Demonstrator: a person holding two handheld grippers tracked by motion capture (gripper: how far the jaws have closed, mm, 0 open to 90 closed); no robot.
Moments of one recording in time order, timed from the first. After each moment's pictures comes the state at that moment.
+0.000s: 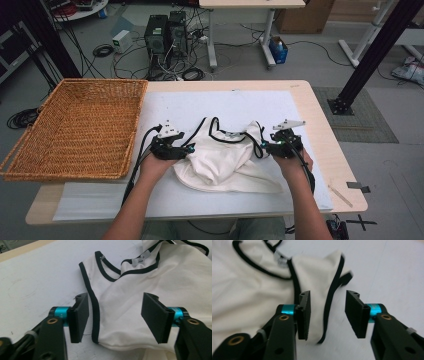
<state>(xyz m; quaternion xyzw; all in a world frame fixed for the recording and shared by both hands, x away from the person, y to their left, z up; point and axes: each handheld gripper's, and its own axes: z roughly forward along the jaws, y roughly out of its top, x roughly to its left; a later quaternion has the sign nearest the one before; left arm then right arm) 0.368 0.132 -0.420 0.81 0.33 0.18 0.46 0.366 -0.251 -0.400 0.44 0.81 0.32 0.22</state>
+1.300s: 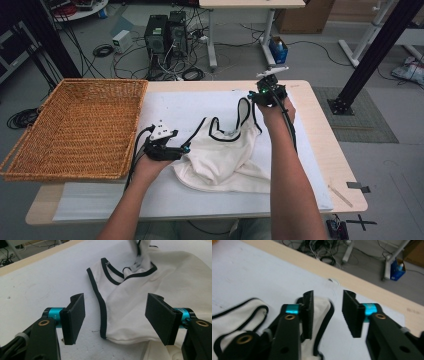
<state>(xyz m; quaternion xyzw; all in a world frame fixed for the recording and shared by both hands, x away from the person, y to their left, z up) 0.360 0.146 -0.413 0.80 0.32 0.21 0.46 0.468 -0.200 -0.311 0.44 0.78 0.33 0.28</state>
